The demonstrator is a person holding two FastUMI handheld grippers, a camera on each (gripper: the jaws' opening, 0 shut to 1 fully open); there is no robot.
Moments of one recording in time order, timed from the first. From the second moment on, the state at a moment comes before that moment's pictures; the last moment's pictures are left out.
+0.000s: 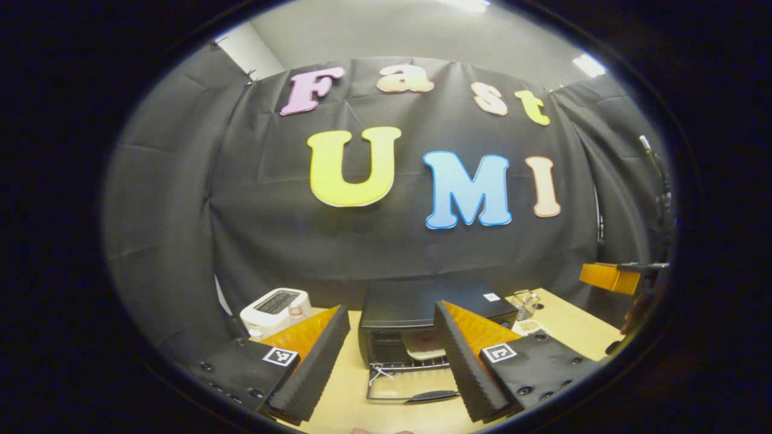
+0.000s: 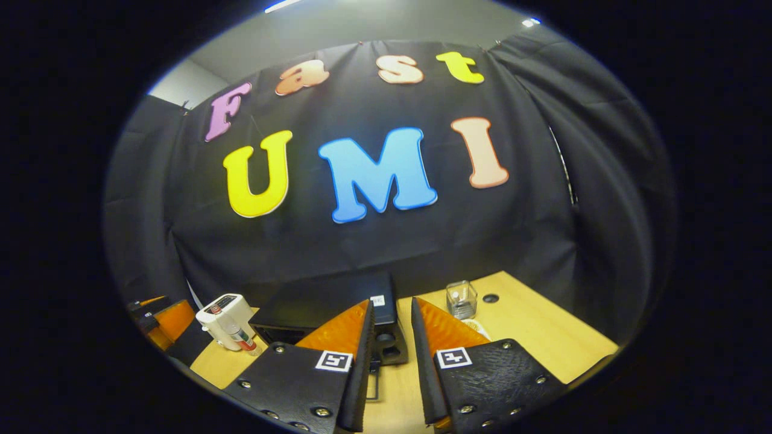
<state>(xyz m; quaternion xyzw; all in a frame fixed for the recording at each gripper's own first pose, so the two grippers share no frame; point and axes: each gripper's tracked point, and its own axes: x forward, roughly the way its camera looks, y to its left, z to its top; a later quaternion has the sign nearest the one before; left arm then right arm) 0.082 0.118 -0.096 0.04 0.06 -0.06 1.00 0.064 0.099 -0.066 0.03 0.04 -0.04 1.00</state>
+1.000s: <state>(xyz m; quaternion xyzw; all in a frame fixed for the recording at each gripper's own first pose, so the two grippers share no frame) 0.063 0.047 -0.319 0.02 0.39 -0.10 0.92 0.042 0.040 -0.019 0.00 -0.01 -0.04 1.00</state>
